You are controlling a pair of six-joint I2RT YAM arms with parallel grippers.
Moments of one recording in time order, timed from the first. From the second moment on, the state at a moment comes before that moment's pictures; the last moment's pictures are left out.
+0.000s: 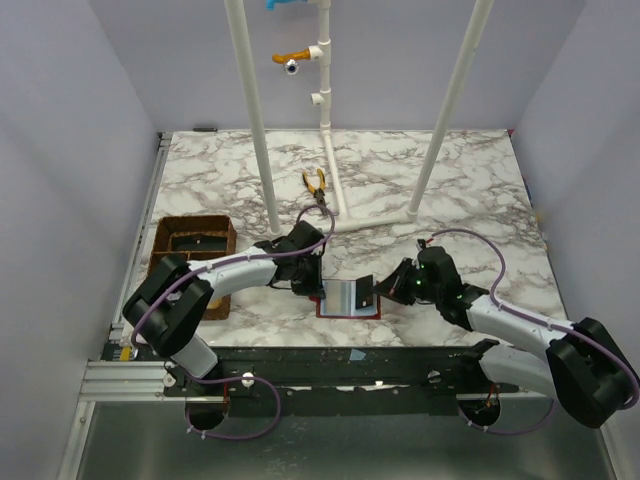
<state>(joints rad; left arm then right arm) -0.74 1.58 0.84 -0.33 0.22 -0.75 0.56 1.11 0.32 0.14 -0.22 1.01</state>
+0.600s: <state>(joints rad) -0.69 1.37 0.84 -0.30 0.30 -0.76 0.56 1.09 0.42 0.11 -0.25 1.03</state>
